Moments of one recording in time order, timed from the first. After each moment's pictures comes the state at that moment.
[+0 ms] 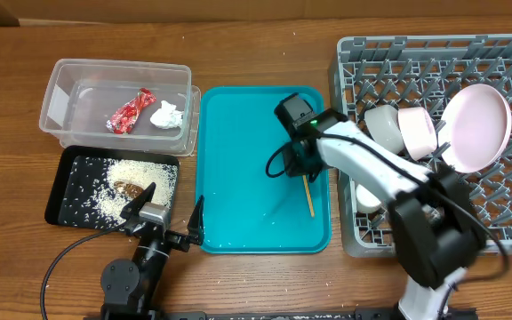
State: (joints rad) left arm -0.08 0.02 0.01 -0.06 0.22 -0.07; right arm 0.54 1.90 1.38 -0.86 0.07 0.37
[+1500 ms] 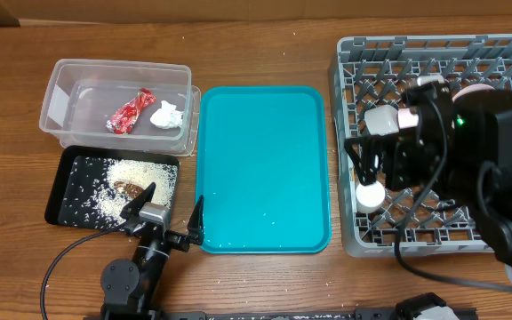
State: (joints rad) left arm -0.08 0.02 0.01 -0.06 0.22 -0.07; right arm 0.30 1.13 1.61 -1.25 -0.22 0.20
